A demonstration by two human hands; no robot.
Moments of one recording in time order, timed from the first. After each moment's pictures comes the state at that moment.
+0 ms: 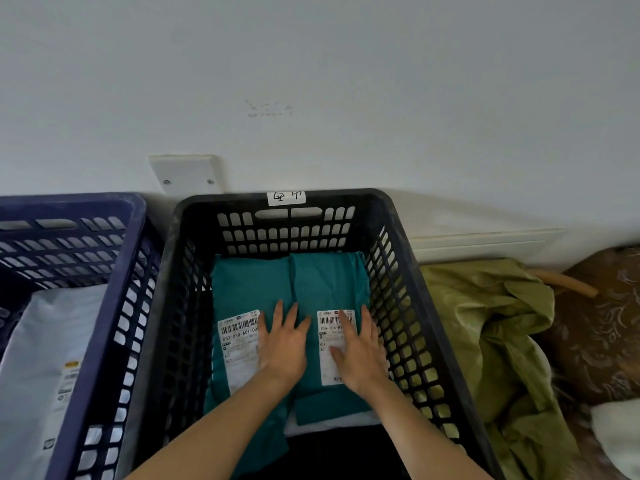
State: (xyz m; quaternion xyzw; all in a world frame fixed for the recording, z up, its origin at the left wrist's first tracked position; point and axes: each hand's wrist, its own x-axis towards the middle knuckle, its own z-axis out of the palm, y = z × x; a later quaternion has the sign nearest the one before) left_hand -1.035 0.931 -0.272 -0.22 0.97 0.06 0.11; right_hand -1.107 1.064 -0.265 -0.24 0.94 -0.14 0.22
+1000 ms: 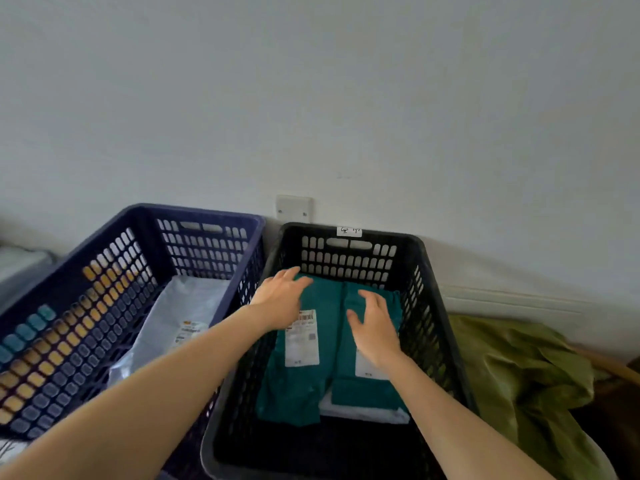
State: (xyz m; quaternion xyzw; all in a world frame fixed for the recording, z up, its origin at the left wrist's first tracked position) left_hand -0.930 0.890 -0.106 -0.25 0.96 0.09 0.00; right_hand -1.046 1.051 -0.142 -0.34 0.87 -0.33 0.14
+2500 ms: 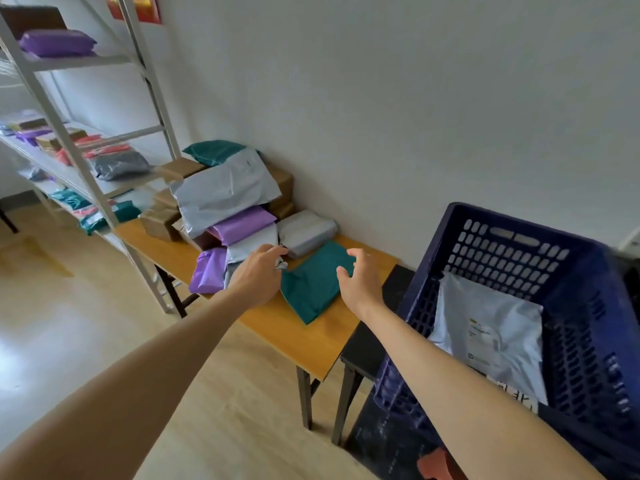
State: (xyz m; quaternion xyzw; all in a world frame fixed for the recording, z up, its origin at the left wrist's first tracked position) left_hand -0.303 0.642 -0.085 -0.53 0.80 0.17 -0.21; right_hand -0.492 0.693 -0.110 -0.52 0.71 -0.43 0.21
